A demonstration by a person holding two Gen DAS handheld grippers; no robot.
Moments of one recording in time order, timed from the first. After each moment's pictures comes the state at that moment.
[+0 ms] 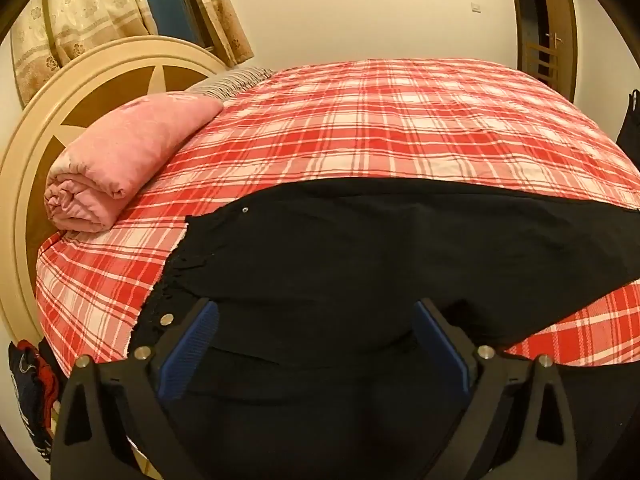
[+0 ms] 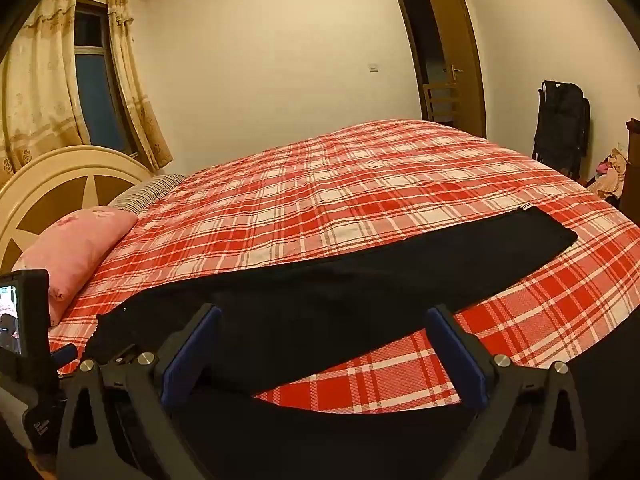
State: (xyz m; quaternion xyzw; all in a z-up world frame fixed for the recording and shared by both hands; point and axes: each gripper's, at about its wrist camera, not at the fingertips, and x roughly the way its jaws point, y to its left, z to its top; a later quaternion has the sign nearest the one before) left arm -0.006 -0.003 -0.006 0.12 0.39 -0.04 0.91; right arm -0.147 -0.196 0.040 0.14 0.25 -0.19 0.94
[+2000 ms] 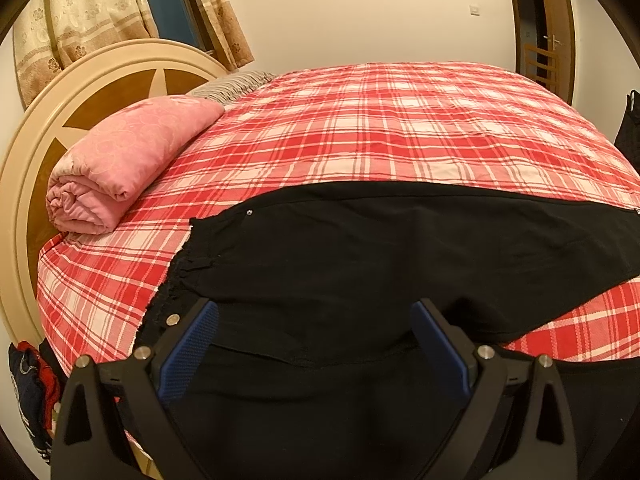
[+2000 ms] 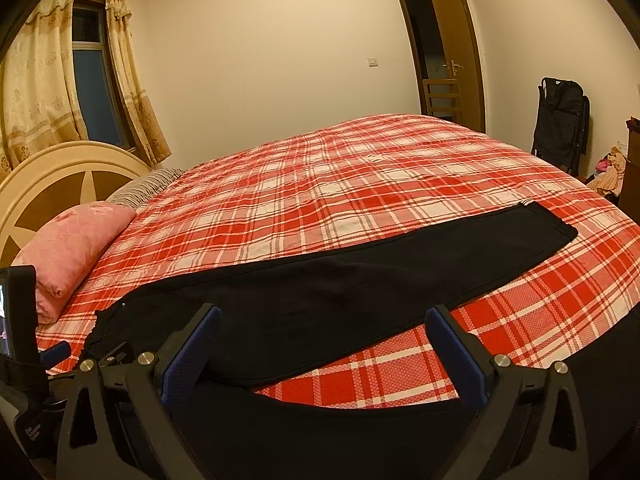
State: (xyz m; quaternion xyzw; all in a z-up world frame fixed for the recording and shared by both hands) left arm -0.009 0.002 0.001 0.12 0.38 -0.04 0.92; right arm -0.143 -0.193 0.037 0.14 0.26 -0.20 0.93
